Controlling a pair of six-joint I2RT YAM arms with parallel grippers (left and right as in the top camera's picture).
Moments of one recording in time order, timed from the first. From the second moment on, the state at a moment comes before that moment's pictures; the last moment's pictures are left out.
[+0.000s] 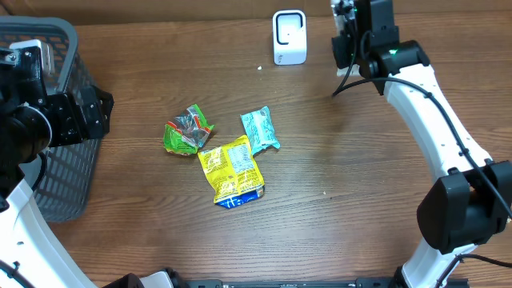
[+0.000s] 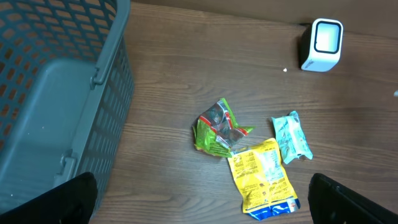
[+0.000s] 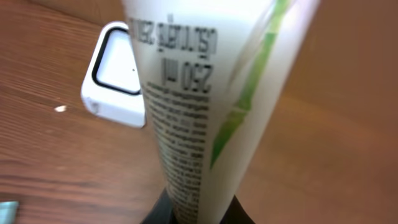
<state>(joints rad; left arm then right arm) 0.43 1.46 2.22 -1.63 0.31 0.18 0.26 1.90 1.73 -0.54 0.12 -0.20</state>
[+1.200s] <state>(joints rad) 0.43 1.46 2.22 -1.63 0.31 0.18 0.38 2.35 1.73 0.34 0.40 -1.19</state>
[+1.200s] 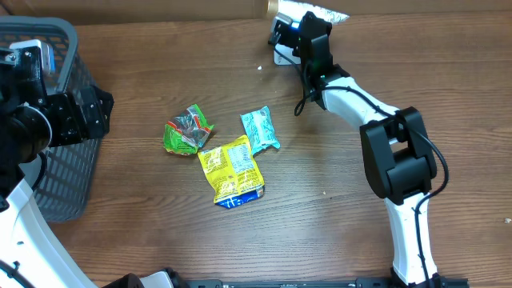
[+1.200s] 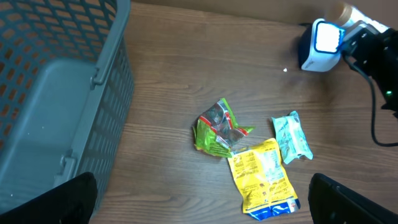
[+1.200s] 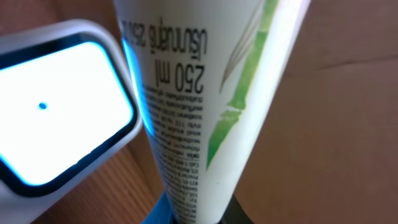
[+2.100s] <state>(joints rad) 0.43 1.46 2.22 -1.63 0.31 0.18 0.31 2.40 1.73 0.37 0.34 -1.27</state>
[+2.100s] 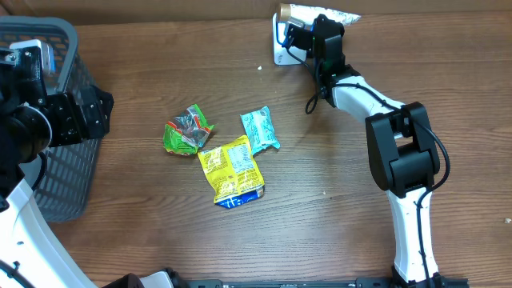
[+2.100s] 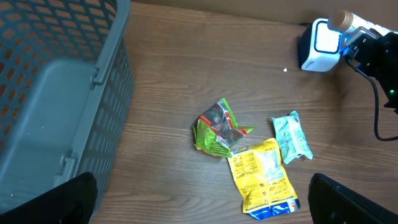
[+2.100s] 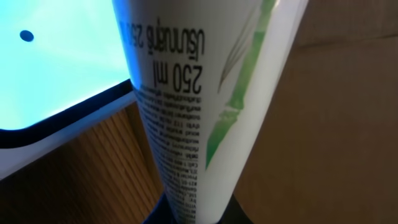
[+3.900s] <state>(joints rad) 0.43 1.46 2.22 -1.63 0.31 0.18 -0.36 1.83 1.49 -0.89 -0.29 0.27</state>
